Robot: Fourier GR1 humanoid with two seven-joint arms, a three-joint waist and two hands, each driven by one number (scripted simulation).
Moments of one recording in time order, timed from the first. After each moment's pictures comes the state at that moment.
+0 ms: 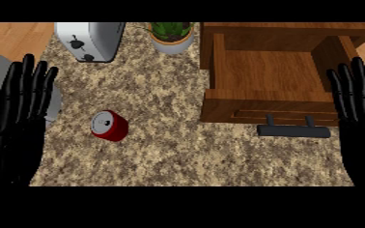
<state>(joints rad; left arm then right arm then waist) -0.01 0.10 0.00 -2.10 -0.03 -0.01 0.01 0.01 -0.11 -0.02 -2.10 0.00 0.02 -0.01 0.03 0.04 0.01</state>
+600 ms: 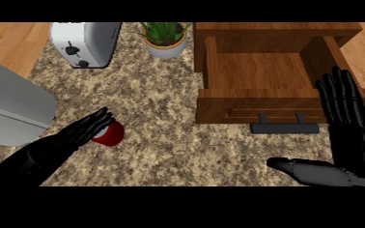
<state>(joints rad) 0.06 0.38 -0.10 -2.01 0.40 -0.58 0.02 0.06 -0.08 -0.02 -2.05 0.02 -0.03 0.13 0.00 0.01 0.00</state>
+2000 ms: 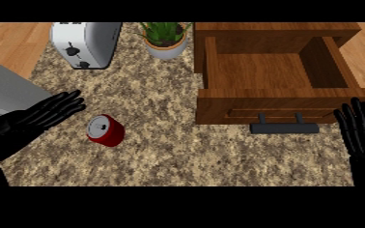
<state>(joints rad) -0.06 0.46 0.13 -1.69 0.62 -0.90 0.17 0.27 -0.07 -0.12 -2.09 -0.04 0.09 0.06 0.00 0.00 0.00</state>
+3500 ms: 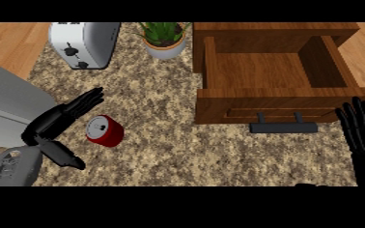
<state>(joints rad) -0.23 0.36 0.13 -1.07 -0.11 -0.80 -0.43 0.24 -0.06 -0.20 -2.03 -0.05 0.18 0.01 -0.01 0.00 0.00</state>
